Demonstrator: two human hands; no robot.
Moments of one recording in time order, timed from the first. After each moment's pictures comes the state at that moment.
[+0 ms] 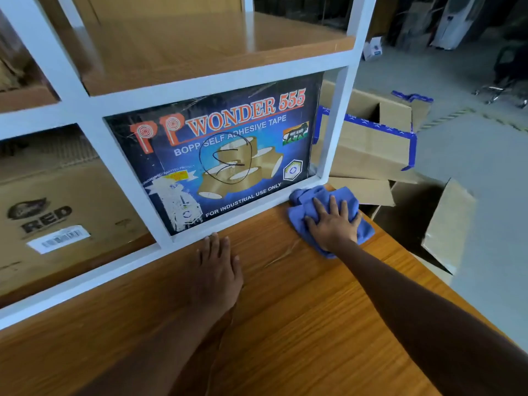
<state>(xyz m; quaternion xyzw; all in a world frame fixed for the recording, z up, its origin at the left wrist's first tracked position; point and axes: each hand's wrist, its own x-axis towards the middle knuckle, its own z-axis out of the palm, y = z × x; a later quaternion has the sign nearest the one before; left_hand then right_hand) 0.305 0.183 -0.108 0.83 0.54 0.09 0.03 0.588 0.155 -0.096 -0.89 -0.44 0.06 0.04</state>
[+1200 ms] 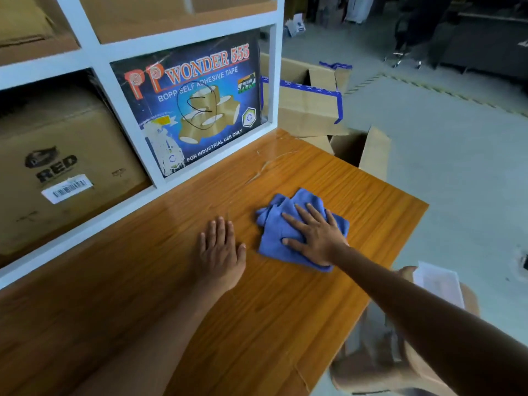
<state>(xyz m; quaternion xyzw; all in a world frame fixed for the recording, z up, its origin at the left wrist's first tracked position) 0.212 0.035 -0.104 0.91 0.41 0.03 0.04 0.423 -0.100 -0.096 -0.84 -0.54 0.06 0.04</state>
